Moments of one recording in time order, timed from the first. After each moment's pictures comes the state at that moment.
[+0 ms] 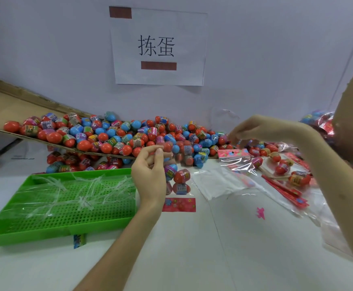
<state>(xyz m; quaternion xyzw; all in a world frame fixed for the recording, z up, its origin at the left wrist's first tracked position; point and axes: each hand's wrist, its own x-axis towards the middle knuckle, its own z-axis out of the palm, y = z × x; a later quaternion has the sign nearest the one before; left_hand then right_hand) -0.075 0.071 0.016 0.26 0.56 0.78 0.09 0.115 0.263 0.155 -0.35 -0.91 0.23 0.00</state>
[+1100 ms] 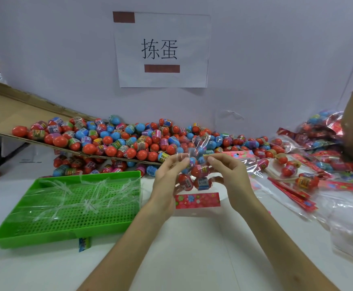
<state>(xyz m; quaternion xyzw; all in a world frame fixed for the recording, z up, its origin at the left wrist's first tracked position) -0.068 0.076 0.017 0.24 0.47 0.73 0.43 0.061 0.169 0.027 -0.33 -0.62 0.56 0.44</state>
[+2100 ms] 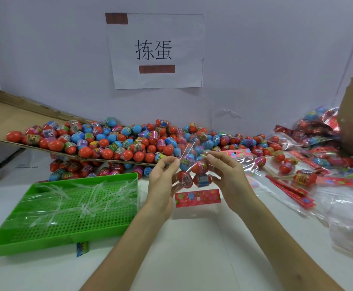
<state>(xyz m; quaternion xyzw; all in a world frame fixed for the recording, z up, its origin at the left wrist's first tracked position) -0.071 0.078 0.013 0.23 0.48 0.75 0.40 0.061 0.170 0.026 -0.32 -0.52 0.66 0.43</state>
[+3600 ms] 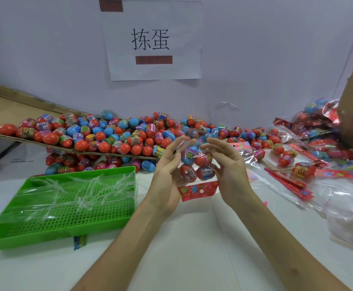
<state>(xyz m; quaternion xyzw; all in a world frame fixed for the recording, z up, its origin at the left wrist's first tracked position) -0.055 0.070 0.025 0.29 0.32 0.76 0.48 0.061 0.156 0.029 -0.29 -0.54 0.61 0.49</state>
